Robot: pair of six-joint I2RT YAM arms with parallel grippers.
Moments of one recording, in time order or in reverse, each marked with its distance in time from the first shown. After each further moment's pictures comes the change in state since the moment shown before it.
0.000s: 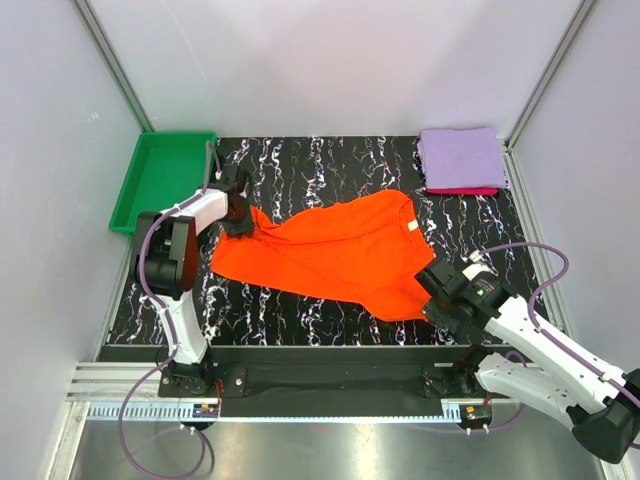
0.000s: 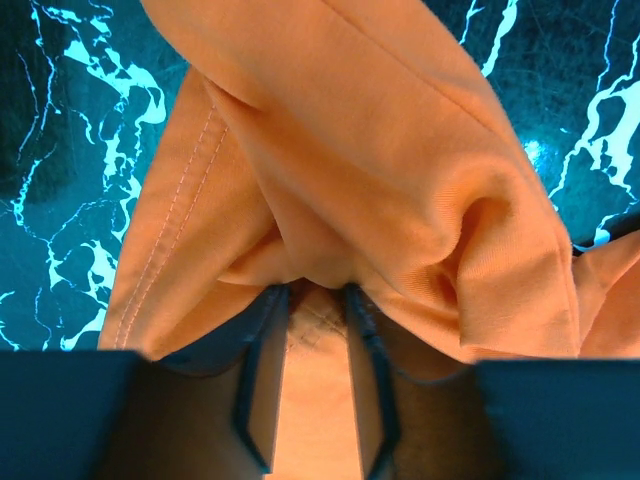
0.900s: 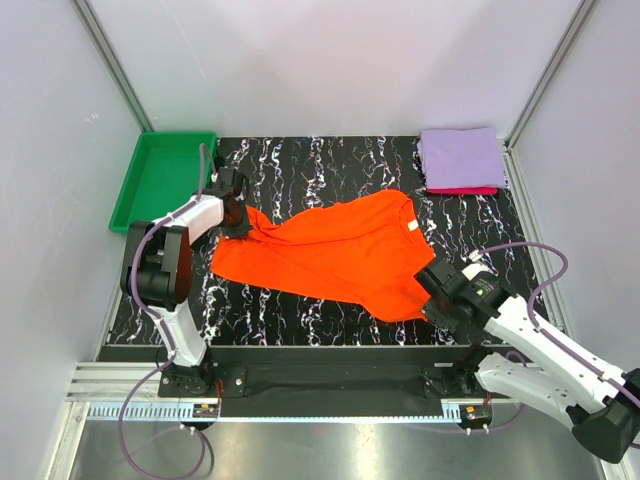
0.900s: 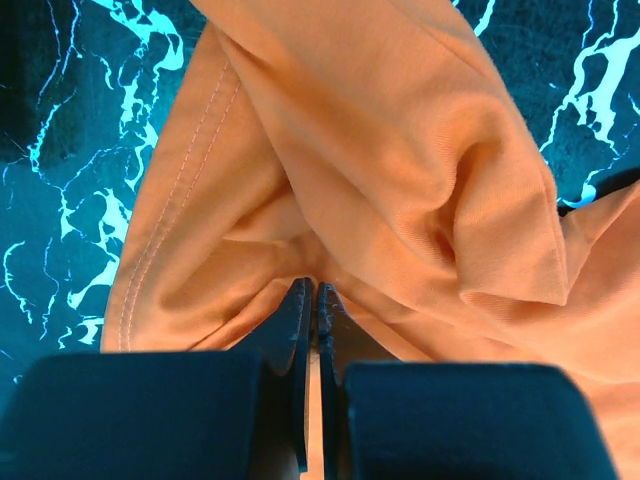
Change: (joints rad) left arm -0.002 -0.101 -0.088 0.024 0.004 -0.023; right arm 0.000 0.003 -0.002 0.008 -0.002 -0.003
